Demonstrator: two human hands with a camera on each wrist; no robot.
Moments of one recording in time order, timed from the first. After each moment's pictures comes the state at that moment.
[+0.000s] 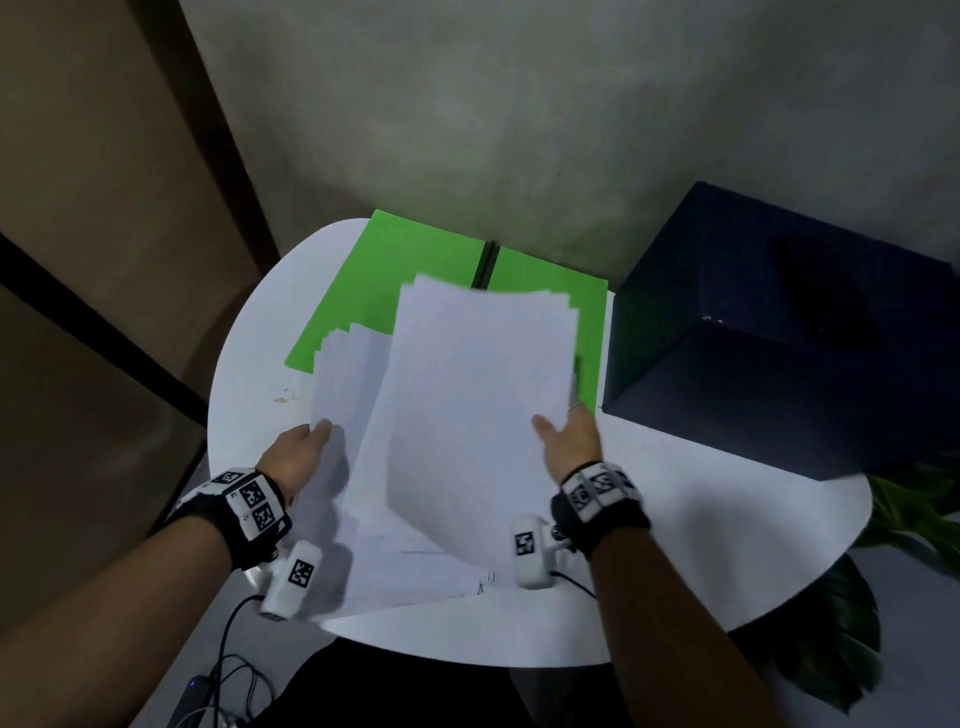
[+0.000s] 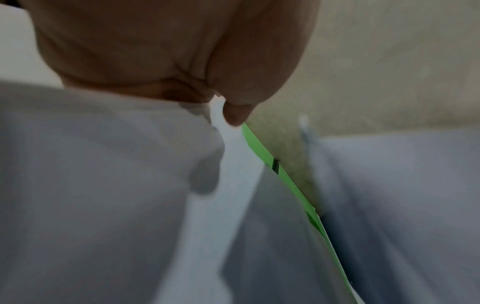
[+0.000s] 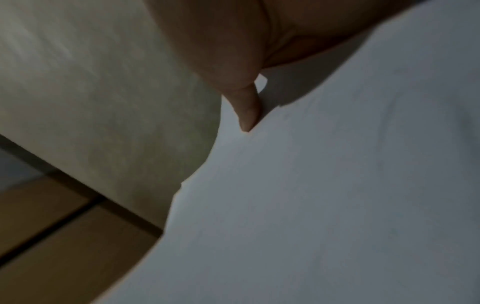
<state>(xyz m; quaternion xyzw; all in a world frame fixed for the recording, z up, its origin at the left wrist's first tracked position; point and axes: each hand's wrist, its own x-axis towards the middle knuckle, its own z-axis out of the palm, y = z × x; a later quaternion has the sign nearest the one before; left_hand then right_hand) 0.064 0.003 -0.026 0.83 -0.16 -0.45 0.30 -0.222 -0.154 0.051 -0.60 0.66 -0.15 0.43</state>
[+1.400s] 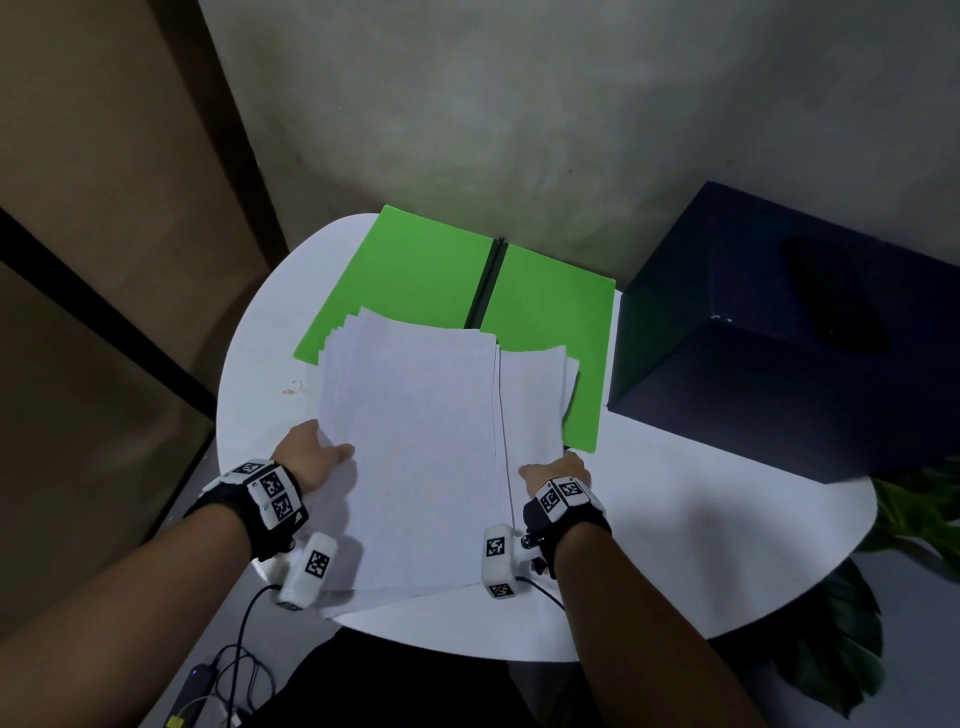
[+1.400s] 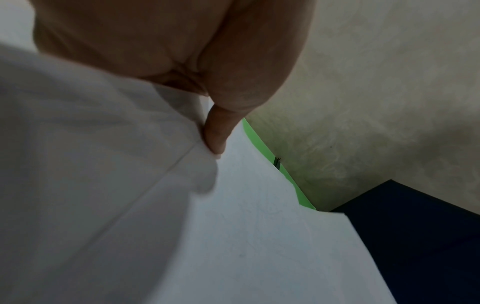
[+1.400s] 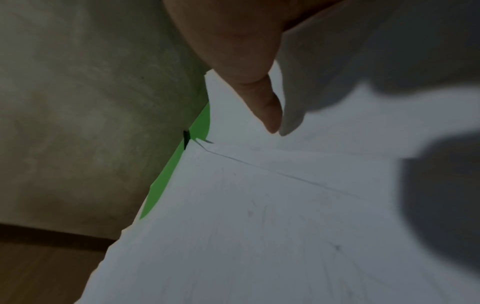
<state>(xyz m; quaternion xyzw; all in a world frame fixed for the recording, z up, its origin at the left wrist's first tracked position) 0.053 0.003 -0.028 0.88 -0.24 -0.38 0.16 -0.225 -0.138 -0.015 -0.52 0.78 0.07 0.35</state>
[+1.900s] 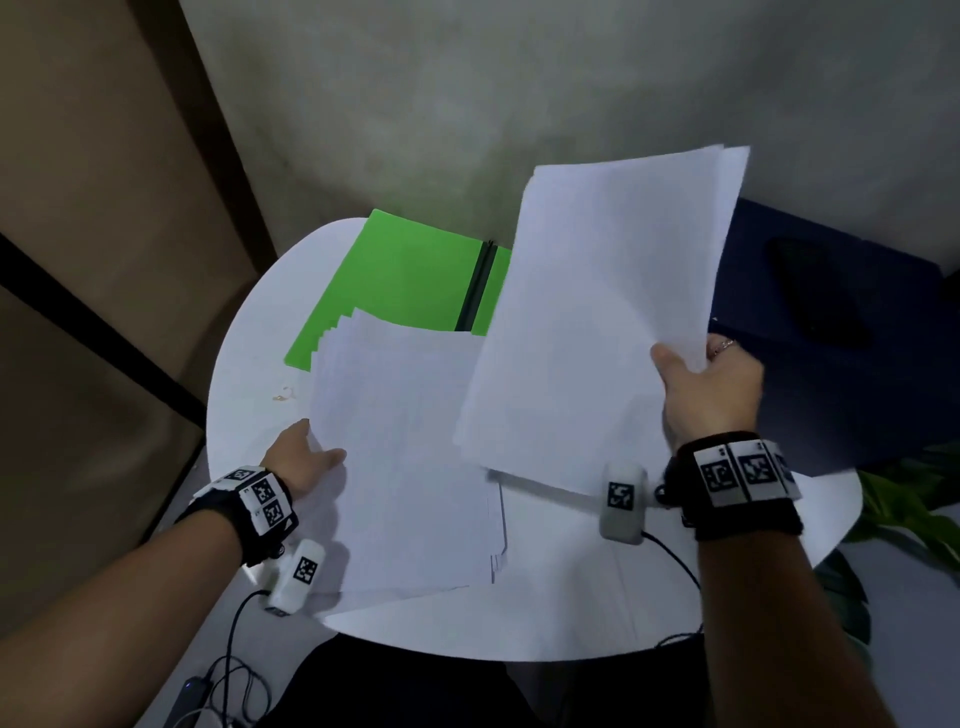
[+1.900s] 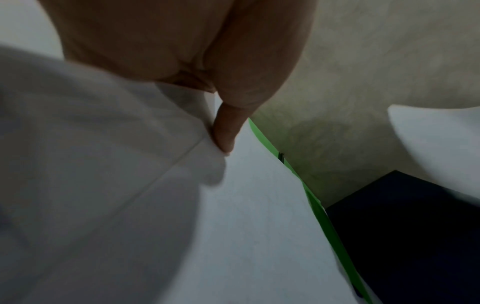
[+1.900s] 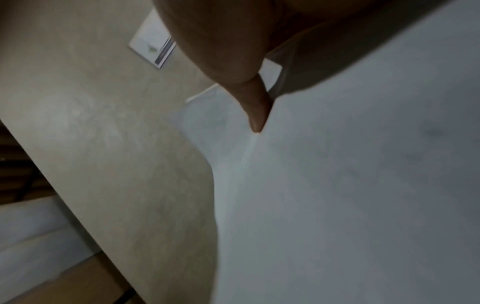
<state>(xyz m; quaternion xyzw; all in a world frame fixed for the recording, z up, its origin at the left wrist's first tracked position) 0.059 0.007 -0.031 0.86 -0.25 -0.38 0.23 -0.280 -0.190 0.158 -0.56 0.64 -0.40 0.34</state>
